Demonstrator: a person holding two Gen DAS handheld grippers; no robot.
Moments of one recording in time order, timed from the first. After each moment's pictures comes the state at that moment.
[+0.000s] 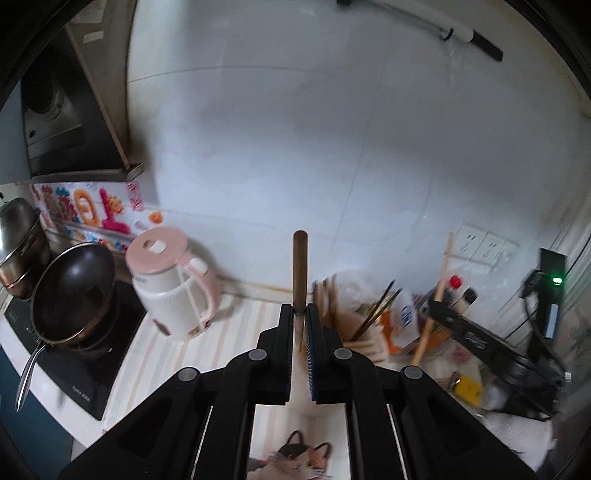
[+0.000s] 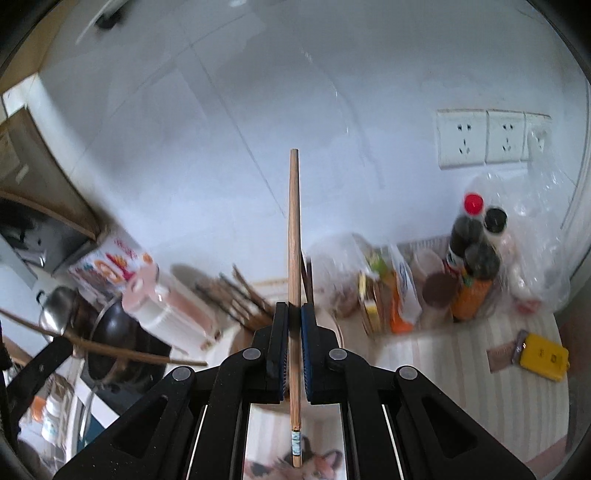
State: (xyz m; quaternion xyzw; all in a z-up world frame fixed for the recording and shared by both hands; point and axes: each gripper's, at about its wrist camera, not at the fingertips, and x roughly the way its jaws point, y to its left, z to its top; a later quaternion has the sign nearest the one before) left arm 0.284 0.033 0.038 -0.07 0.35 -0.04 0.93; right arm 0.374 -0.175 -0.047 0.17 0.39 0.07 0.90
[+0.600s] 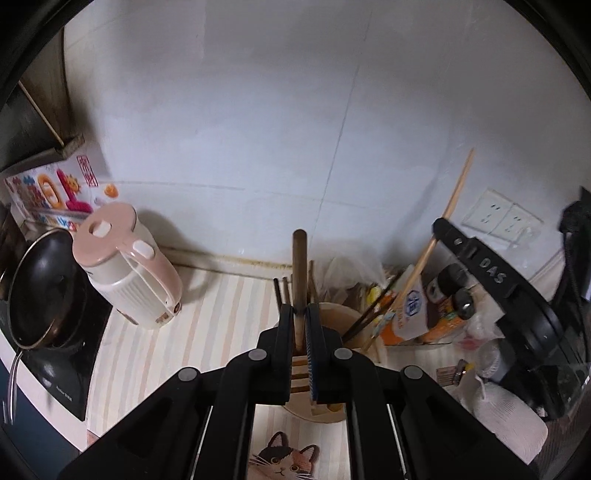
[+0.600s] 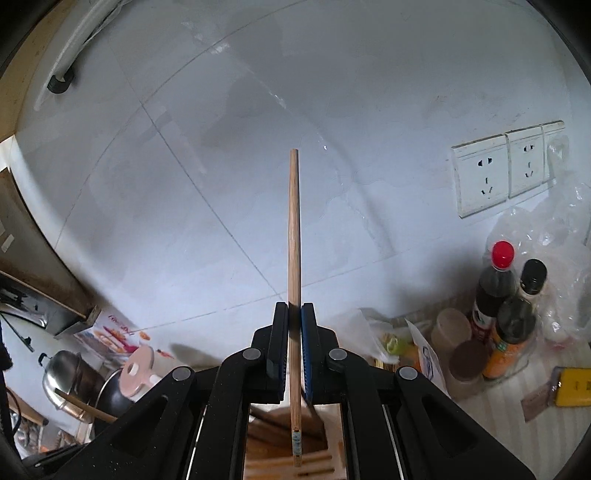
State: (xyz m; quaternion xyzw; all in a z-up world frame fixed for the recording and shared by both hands) left arm 0.375 -0.009 -0.023 -0.06 0.45 -0.04 0.89; right arm 0.452 -0.189 -0.060 0.23 0.29 0.05 0.93
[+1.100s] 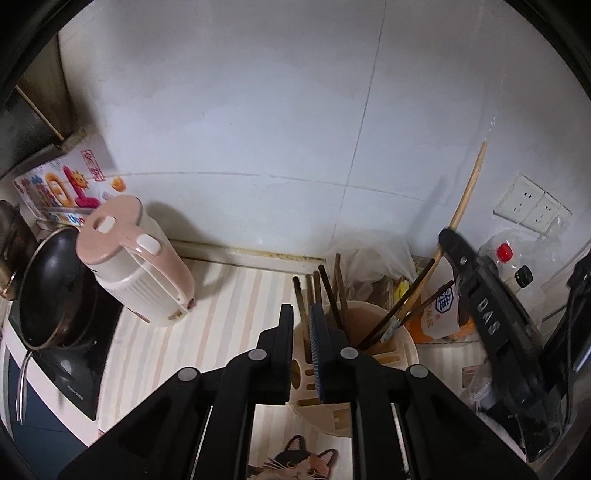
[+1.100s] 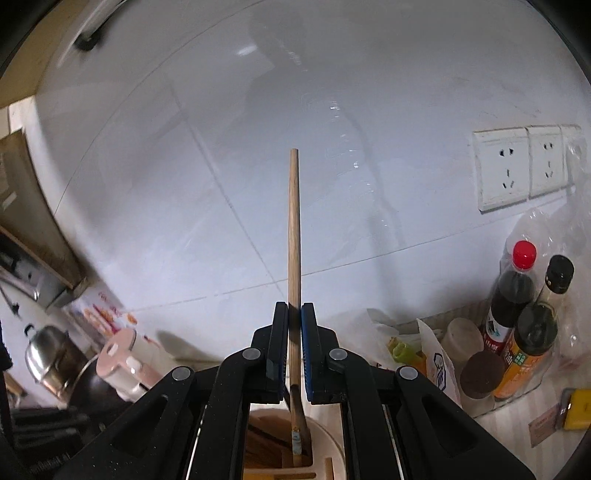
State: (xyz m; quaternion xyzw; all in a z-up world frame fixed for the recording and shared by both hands) left arm 0.389 -0.013 -0.039 -0.03 0.46 0.00 0.89; right arm 0.455 -0.172 -0.099 0.18 0.27 0.08 0.94
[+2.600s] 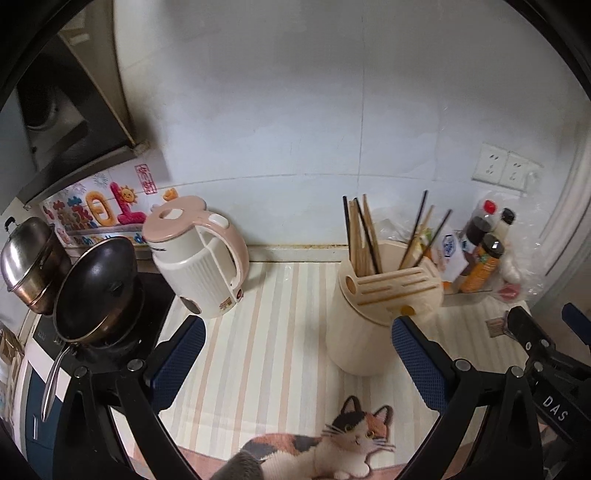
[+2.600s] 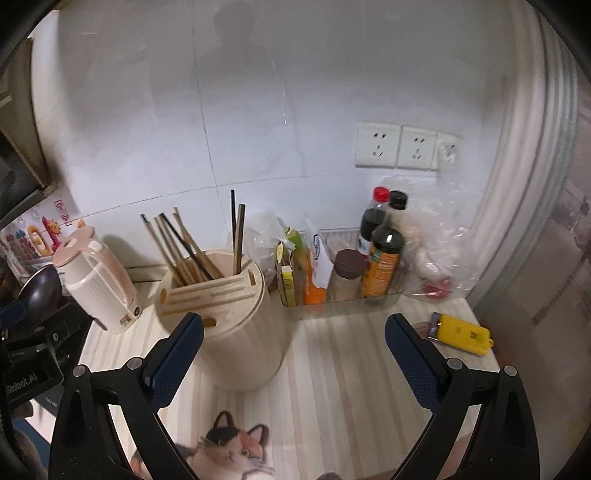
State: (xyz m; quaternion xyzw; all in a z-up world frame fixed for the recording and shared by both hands) left arm 0.246 0.032 -0.033 0.03 0.38 -0.01 0.93; right arm 0.254 -0.151 -0.075 0.05 0.35 -0.09 0.93
